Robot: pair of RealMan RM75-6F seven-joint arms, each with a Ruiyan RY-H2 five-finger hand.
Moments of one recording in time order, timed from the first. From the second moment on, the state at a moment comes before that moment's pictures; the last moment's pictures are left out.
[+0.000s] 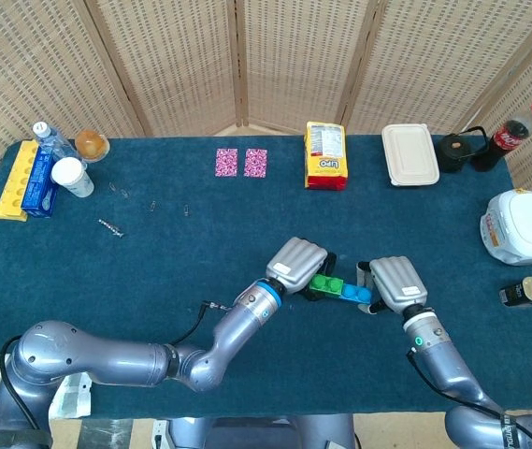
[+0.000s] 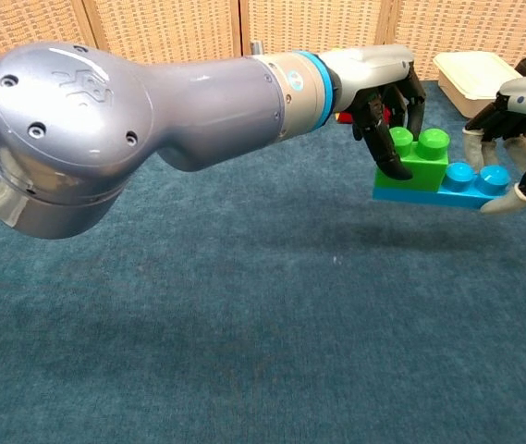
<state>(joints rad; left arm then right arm) -1.34 -1.83 -0.35 -1.43 0.62 0.91 0.49 0.59 -1.24 0.14 -1.82 -1.02 1.02 -0.40</state>
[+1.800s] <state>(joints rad) -1.08 -1.53 -0.25 -1.71 0.83 0.99 0.41 0.59 -1.30 0.07 -1.60 -0.96 1.01 -0.44</state>
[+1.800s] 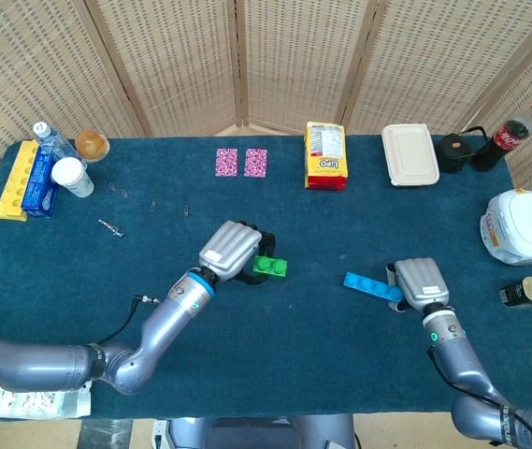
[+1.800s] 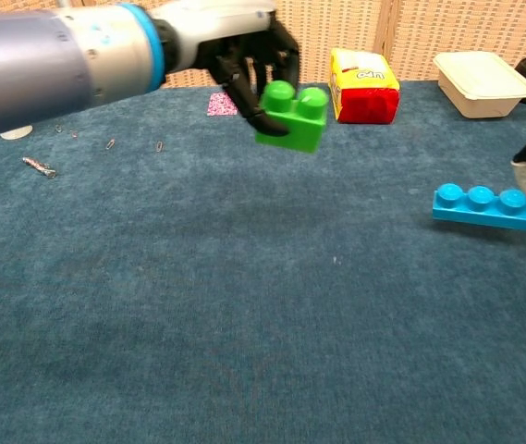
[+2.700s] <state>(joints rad) -1.00 -1.63 -0.13 -1.59 0.91 0.96 0.46 0.49 -1.16 0.10 -1.74 -1.14 1.14 -0.29</state>
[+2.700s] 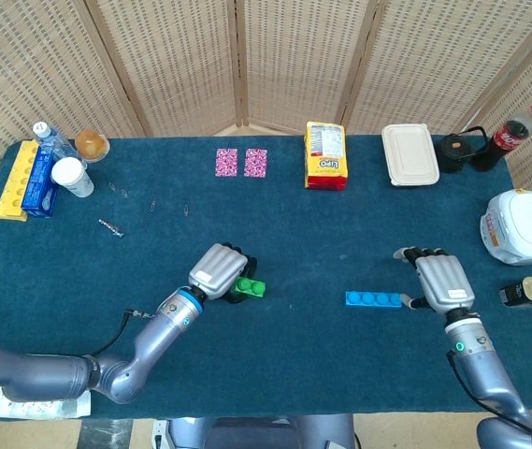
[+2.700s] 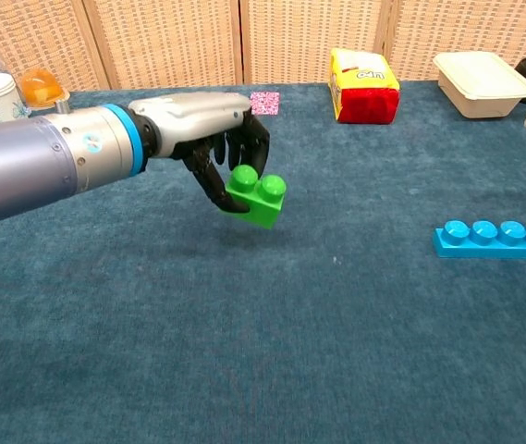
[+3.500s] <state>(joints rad) -0.87 -1.44 -0.08 -1.82 0.90 1.16 0.53 0.42 -1.16 0.13 -1.68 -1.20 1.22 -0.16</state>
